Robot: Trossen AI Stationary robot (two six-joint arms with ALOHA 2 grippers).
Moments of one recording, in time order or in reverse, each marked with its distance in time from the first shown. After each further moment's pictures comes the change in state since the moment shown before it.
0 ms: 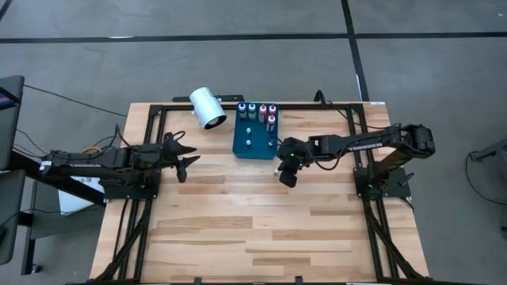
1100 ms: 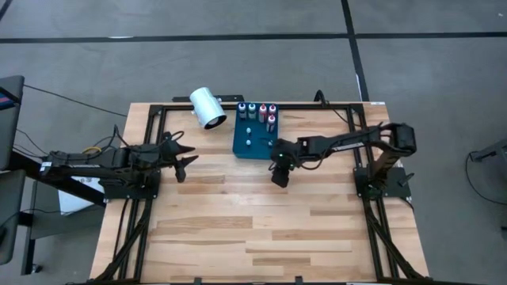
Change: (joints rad) left arm 0.000 -0.024 0.000 -0.046 -0.013 0.038; right arm -0.035 0.178 0.051 0.063 -0.033 0.003
